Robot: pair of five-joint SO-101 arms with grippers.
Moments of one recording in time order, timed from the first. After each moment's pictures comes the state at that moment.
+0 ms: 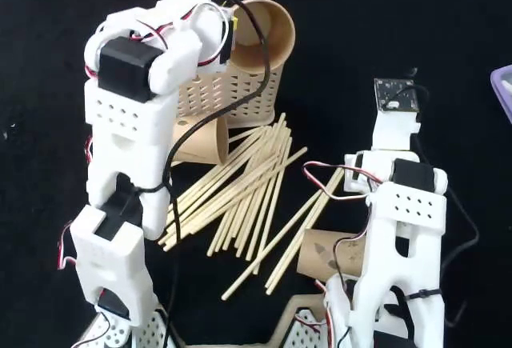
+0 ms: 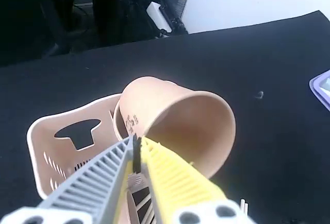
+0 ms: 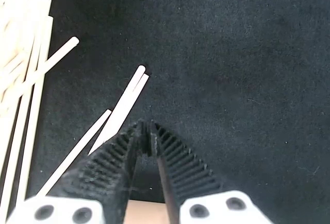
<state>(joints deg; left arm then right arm) 16.3 17.0 -72.8 96.1 6.3 14.9 -37.8 48.6 64.7 10.9</state>
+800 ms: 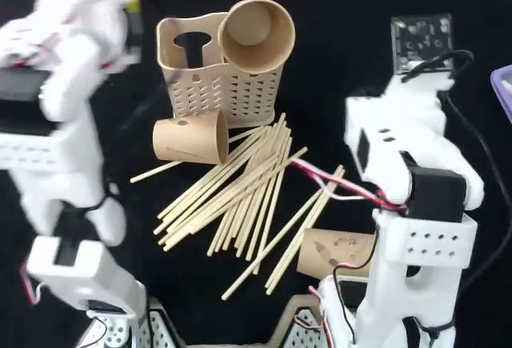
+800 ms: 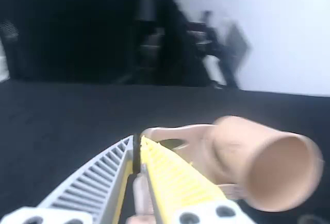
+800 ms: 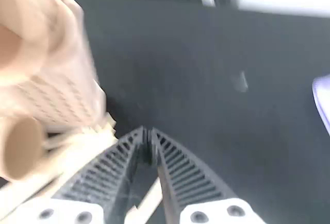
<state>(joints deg) -4.6 3.1 -69.6 100.7 5.5 2.4 -41.4 9.7 77.1 7.5</state>
